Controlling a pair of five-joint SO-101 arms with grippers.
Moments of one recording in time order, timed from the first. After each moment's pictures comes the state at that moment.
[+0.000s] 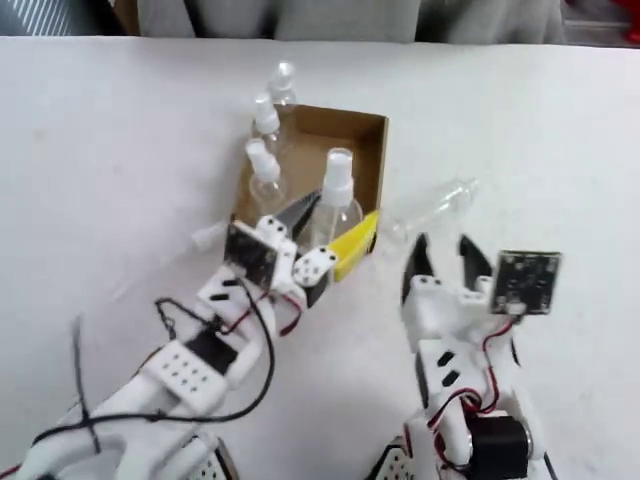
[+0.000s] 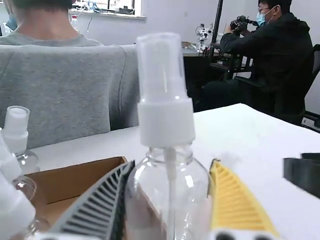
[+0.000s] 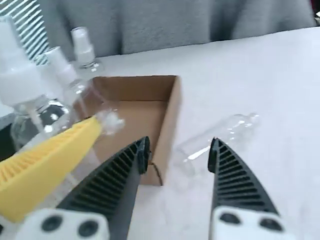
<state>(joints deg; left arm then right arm) 31.2 -44.4 79.0 -22.5 6.6 -7.9 -98.2 67.5 58.5 -9.1</state>
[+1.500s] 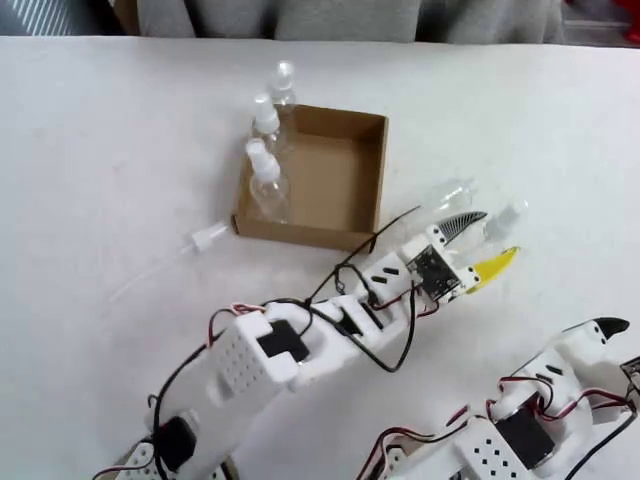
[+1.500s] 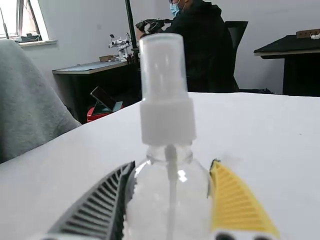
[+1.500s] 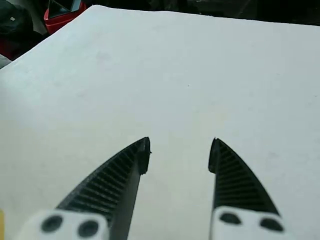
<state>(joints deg) 48.1 45.0 18.3 -54.1 -4.8 51.2 -97.7 93.5 32.8 -9.1</state>
